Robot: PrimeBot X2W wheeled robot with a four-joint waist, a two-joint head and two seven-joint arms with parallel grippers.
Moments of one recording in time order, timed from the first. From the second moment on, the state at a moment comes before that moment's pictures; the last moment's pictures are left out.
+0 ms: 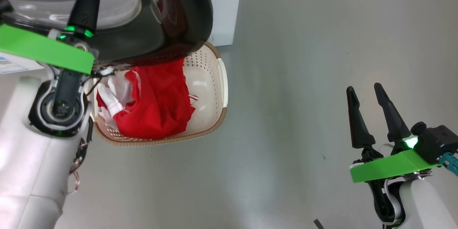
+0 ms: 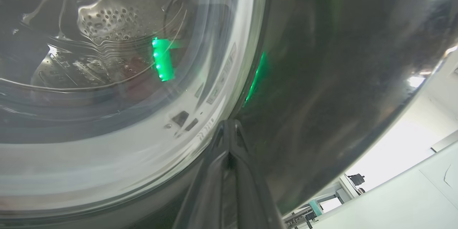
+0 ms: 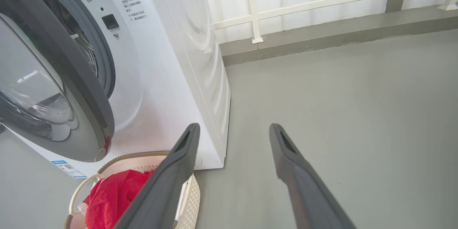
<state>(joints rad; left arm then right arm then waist) -0.88 0.30 -0.32 0.30 -1.44 -0.12 -0.09 -0.20 -0.05 0.01 0.16 0.38 0.12 -0.26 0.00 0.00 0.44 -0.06</state>
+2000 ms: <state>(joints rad) -0.09 0.26 -0.01 0.24 -0.71 -0.13 -0.25 0.02 -0.04 -0.10 0.17 0.33 0.12 -0.26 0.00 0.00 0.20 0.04</state>
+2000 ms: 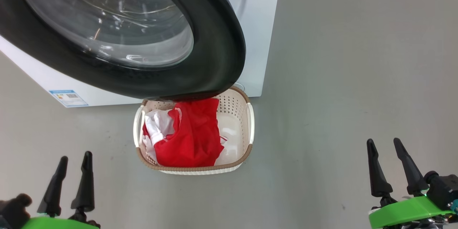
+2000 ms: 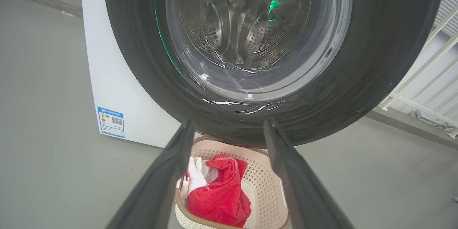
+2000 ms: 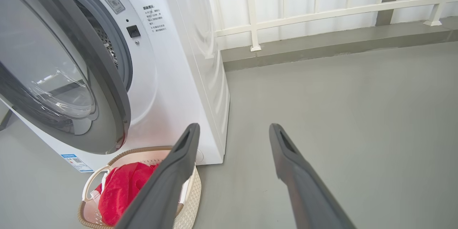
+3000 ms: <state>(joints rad) 0.02 0.12 0.14 0.16 -0.27 -0.13 -0.25 0.08 -0.04 -0.13 0.17 0.31 0.12 -0.26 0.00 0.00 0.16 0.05</state>
